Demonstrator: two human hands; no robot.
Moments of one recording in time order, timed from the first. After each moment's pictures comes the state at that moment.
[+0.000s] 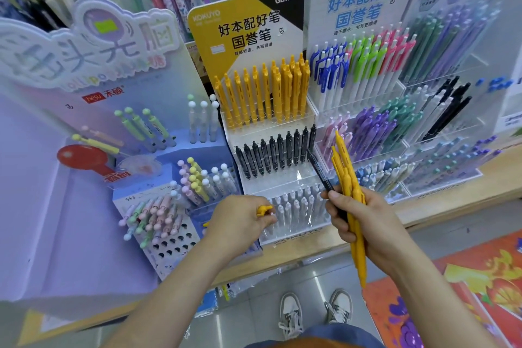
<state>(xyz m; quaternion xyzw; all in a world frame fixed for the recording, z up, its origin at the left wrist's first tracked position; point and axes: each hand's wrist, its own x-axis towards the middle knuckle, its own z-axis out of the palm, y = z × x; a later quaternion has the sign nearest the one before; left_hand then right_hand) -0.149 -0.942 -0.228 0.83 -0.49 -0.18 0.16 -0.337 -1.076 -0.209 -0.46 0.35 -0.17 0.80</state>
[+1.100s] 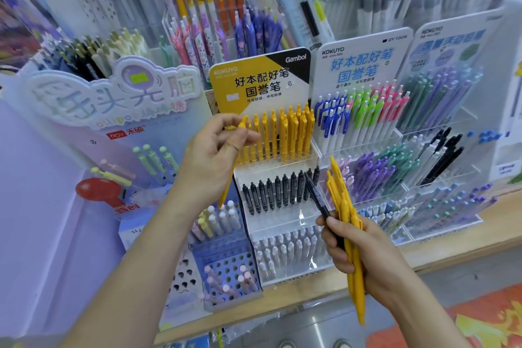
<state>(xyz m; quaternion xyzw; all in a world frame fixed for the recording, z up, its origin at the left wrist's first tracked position) -0.094 -0.986 -0.098 0.68 -0.40 -0.19 0.58 -0.320 -1.081 -0.179 -0.43 0.31 -0.14 0.84</state>
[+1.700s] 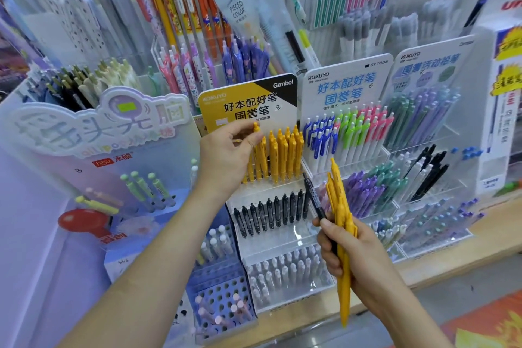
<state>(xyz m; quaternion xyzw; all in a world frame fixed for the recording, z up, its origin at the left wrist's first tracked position) -0.080 -1.052 -0.103 0.72 -0.41 0.00 0.55 -0.305 -1.090 -0.164 -0.47 0.34 -0.21 0.79</state>
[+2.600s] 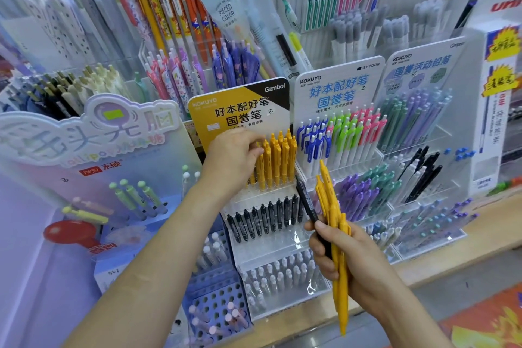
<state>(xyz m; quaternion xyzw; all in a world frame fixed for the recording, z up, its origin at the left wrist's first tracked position) -0.073 -1.073 -0.106 0.79 -0.53 0.07 0.29 -0.304 -1.099 -0.161 -0.43 0.30 -0.17 0.83</state>
